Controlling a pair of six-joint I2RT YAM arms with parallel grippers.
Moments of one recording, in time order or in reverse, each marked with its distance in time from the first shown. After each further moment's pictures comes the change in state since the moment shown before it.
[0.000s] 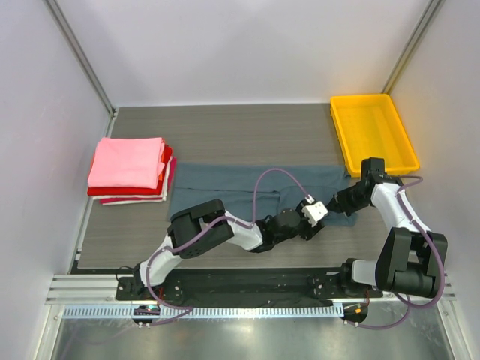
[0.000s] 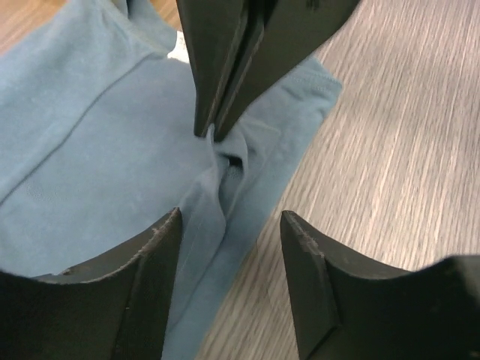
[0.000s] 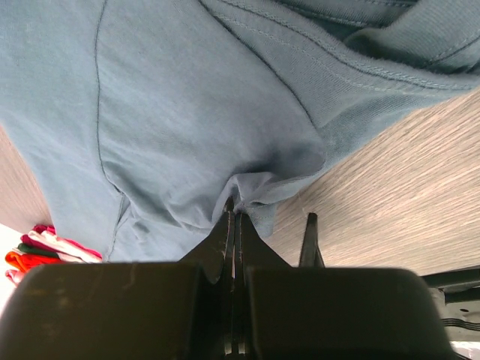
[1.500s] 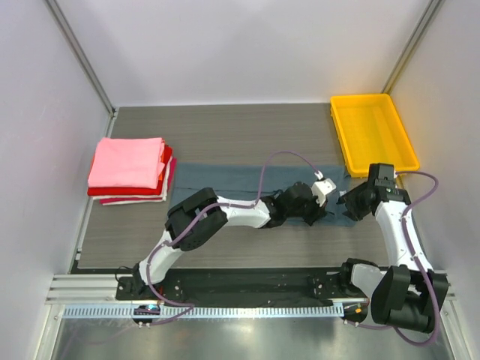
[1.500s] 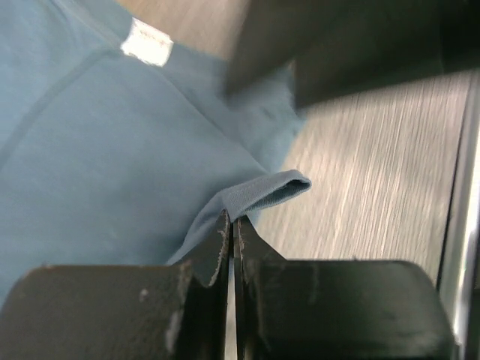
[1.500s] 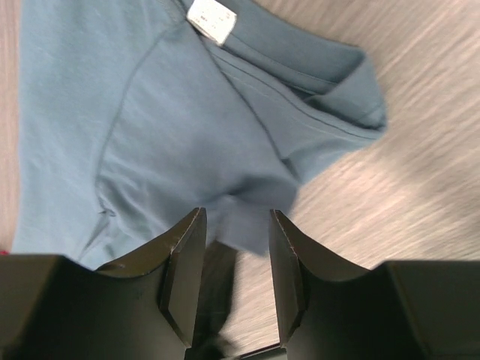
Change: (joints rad) left arm 0.084 0.008 0.248 -0.412 0.266 -0.181; right arm -0.021 -0.208 -0.030 0.017 0.179 -0.154
